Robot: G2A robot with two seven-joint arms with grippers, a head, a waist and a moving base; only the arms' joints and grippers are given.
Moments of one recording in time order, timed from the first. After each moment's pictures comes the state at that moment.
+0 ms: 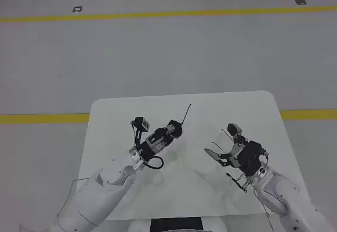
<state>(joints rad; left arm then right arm) 1.44 -1.12 -0.97 -1.71 -0.60 -0.30 -0.37 -1.84 -0.92 1.34 -1.96 -1.25 -0.32 -0.30</state>
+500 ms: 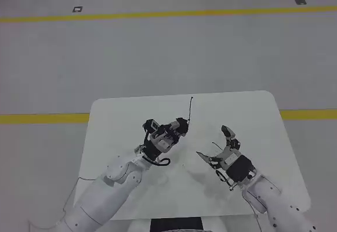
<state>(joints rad) 1.40 -1.15 -0.92 -1.71 -0.97 -0.22 -0.46 -1.73 -0.97 1.15 -1.80 -1.47 -0.15 -0.69</state>
